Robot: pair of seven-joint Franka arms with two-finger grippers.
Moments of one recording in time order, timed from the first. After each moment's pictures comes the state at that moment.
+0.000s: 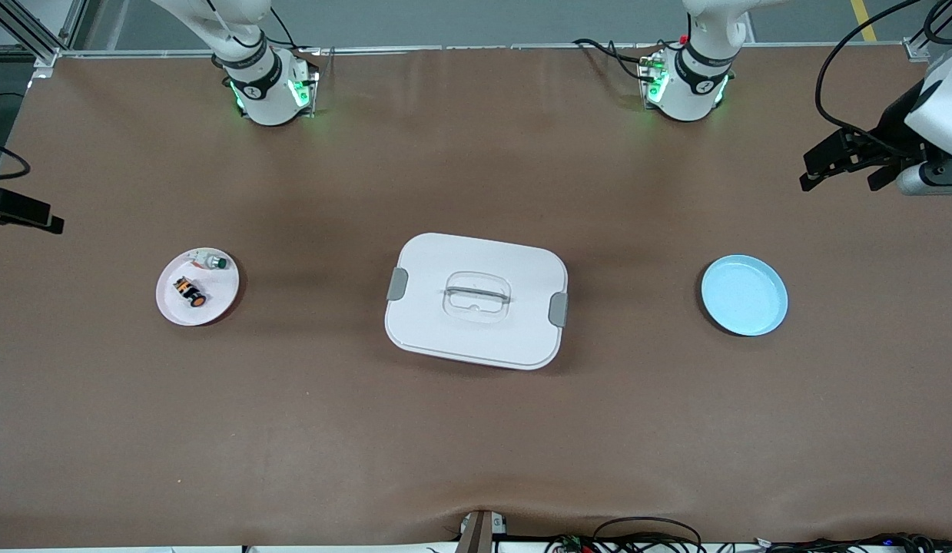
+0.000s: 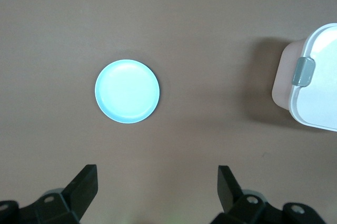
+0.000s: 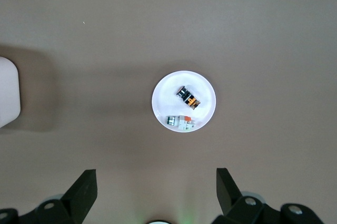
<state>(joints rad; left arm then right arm) 0.15 -0.09 -0.21 -1.64 -0.07 1.56 -0.08 -0.28 0.22 0.17 -1.26 -0.01 1.35 -0.08</state>
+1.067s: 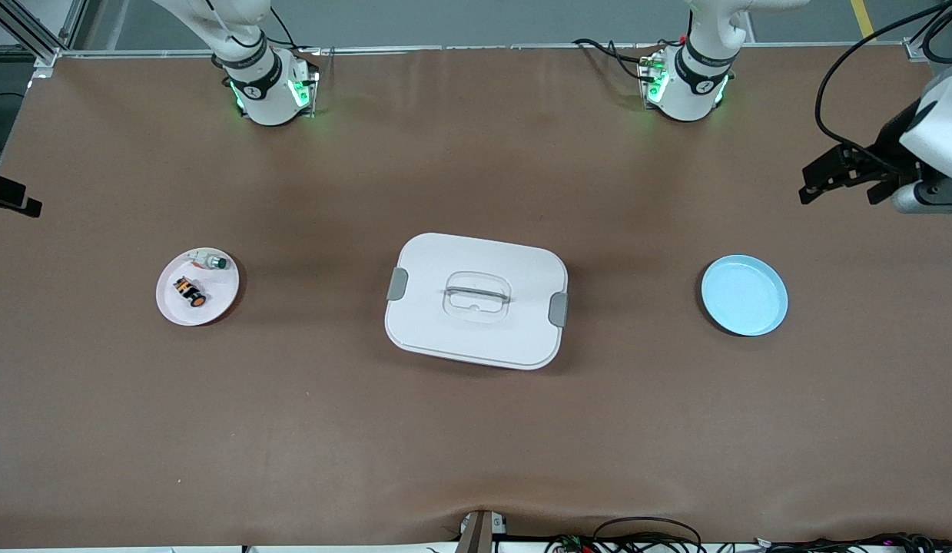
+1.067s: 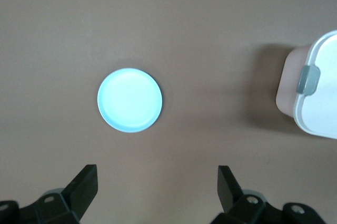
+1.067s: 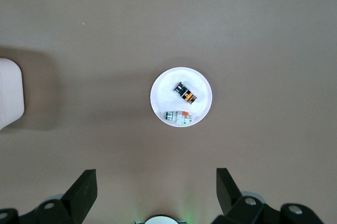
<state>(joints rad) -0.07 0.01 -0.01 -1.55 -0.03 1.57 -0.08 -0.30 0.18 0.17 -1.24 0.00 1.31 -0.07</state>
